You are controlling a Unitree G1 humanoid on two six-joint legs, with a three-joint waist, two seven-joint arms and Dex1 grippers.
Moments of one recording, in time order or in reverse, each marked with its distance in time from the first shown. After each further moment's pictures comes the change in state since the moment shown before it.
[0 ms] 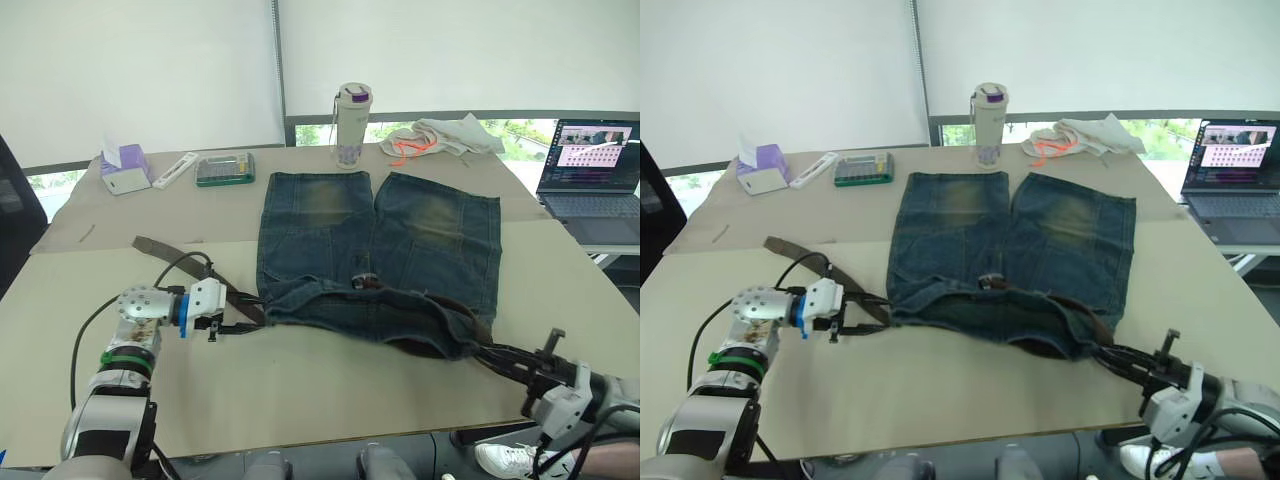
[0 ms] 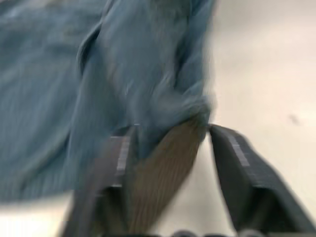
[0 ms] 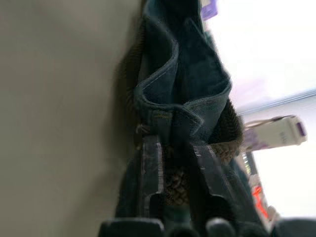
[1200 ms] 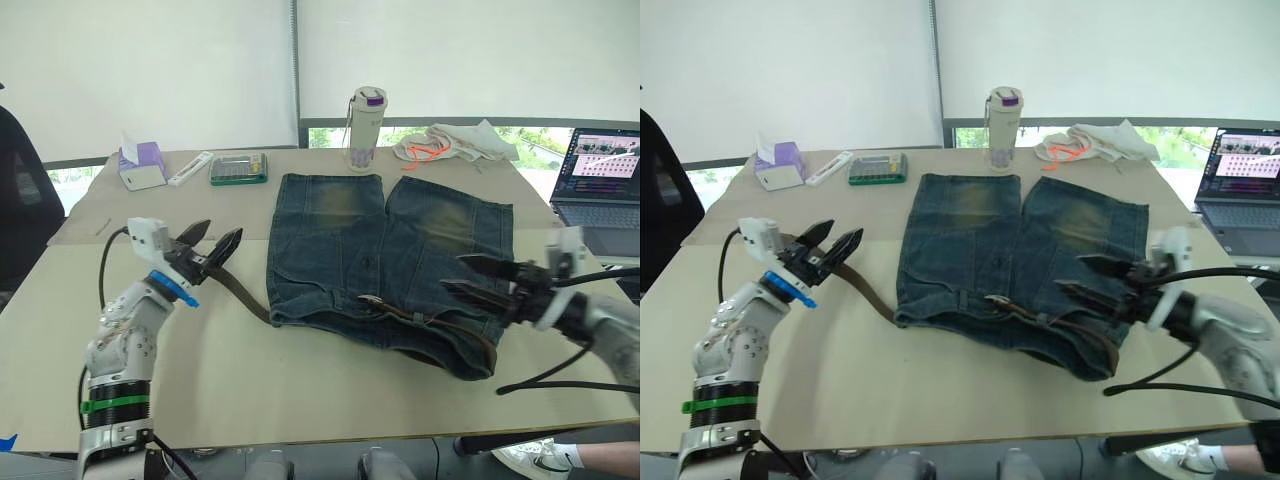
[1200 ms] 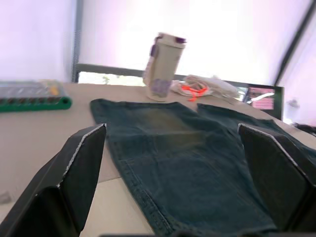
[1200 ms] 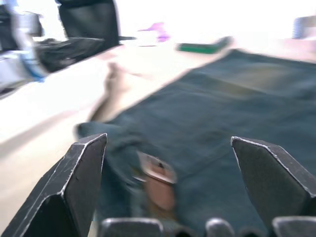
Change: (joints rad) left arm 0.252 -0.213 0.297 -0.941 -0.385 1.027 1.076; right arm -0.062 0.040 0.008 -1.023 1.220 2.017 0.432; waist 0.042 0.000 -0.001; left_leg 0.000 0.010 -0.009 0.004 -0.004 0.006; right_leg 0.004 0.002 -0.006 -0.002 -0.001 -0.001
